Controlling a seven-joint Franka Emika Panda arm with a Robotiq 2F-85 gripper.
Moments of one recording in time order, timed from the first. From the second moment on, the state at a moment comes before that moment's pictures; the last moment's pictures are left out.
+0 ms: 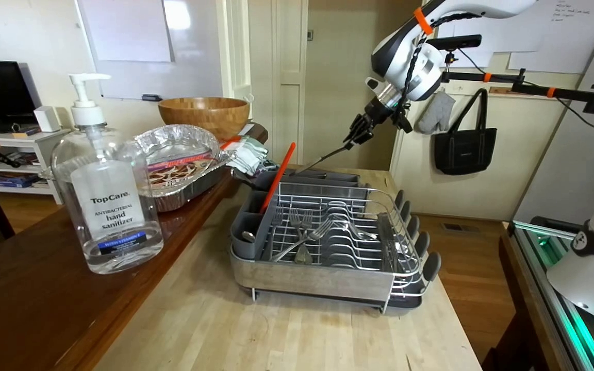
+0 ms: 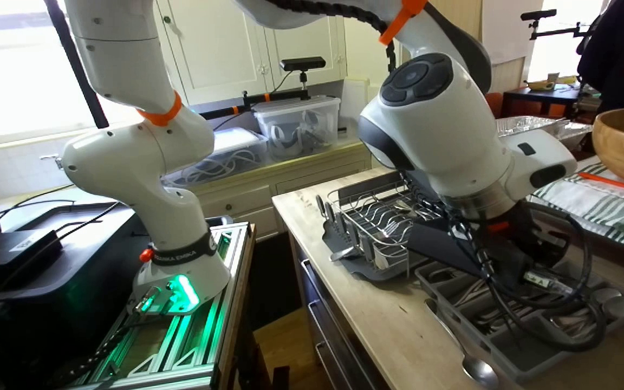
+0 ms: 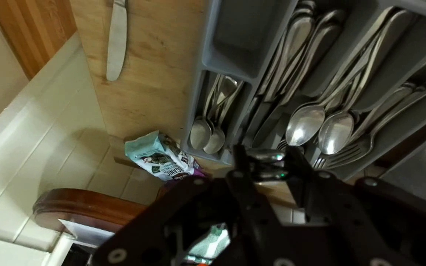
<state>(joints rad) -0.78 0.25 0.40 -2.24 0.98 2.88 -1.87</state>
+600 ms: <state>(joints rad) -0.77 0.31 0.43 -2.28 1.00 2.96 -1.91</state>
